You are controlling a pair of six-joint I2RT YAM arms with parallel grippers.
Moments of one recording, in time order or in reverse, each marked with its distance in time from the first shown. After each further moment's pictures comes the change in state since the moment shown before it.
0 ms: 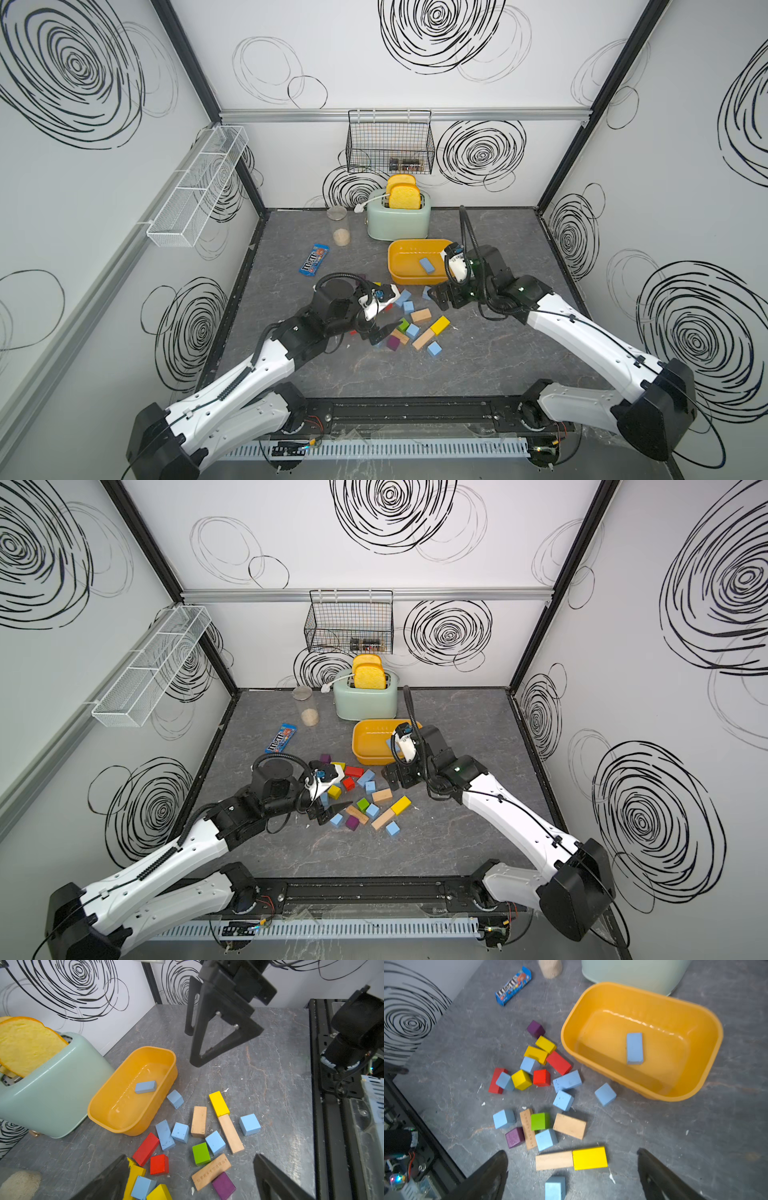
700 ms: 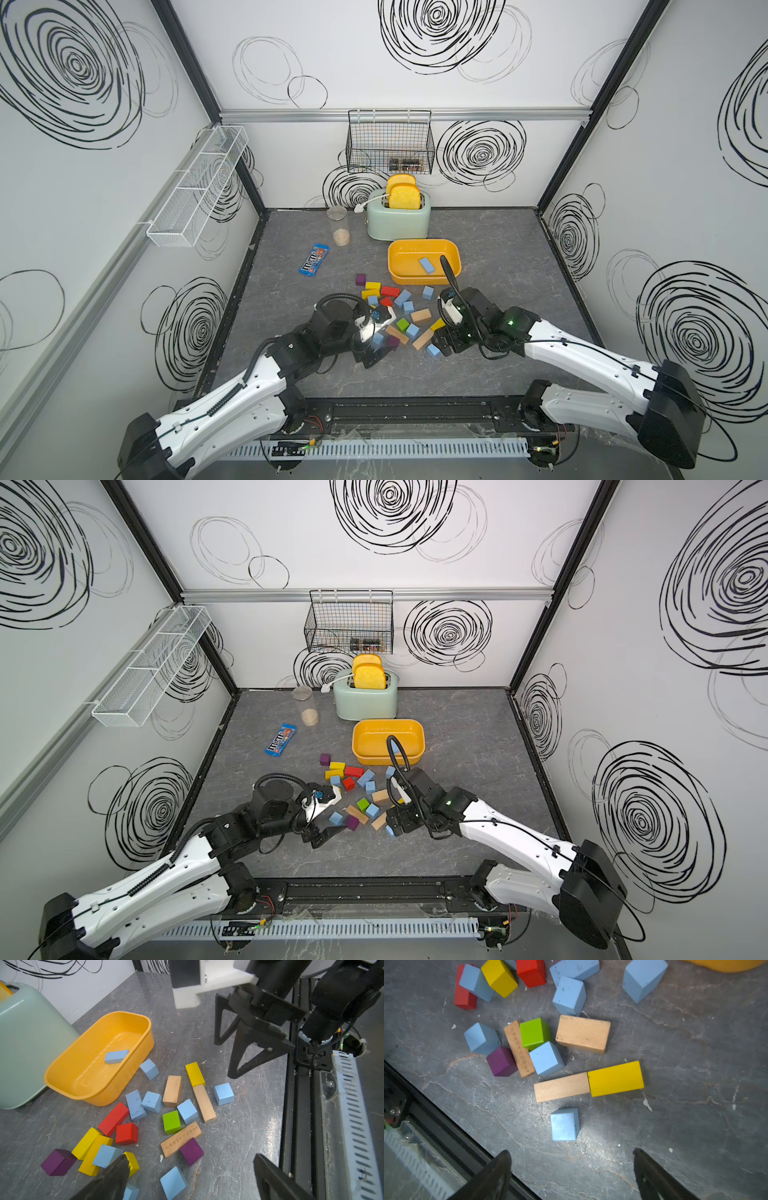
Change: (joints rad) left arm -0.080 -0.109 -0.129 -0.070 -0.035 -0.085; right arm 0.190 -0.076 -0.267 -0.045 0.058 0.209
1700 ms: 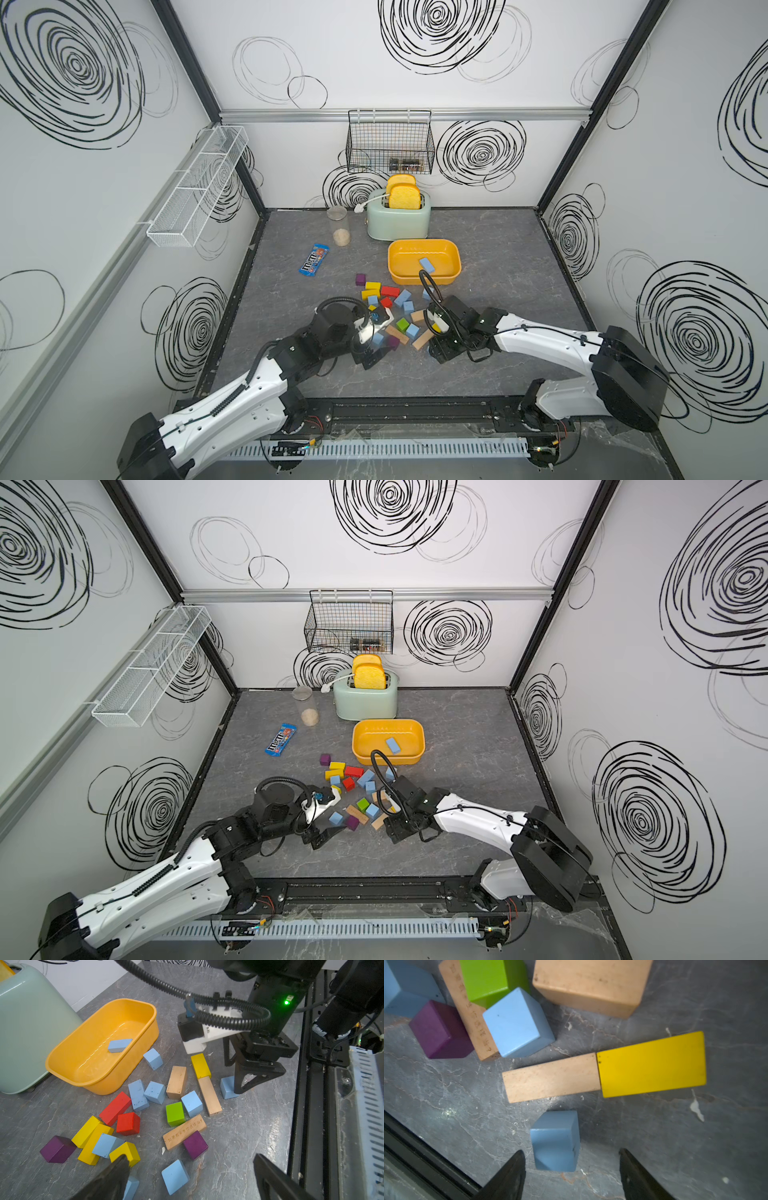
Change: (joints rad) left arm 0.012 -0.009 -0.050 0.038 -0.033 -0.014; right arm 0.040 0.250 -0.023 0.103 -0.030 -0.012
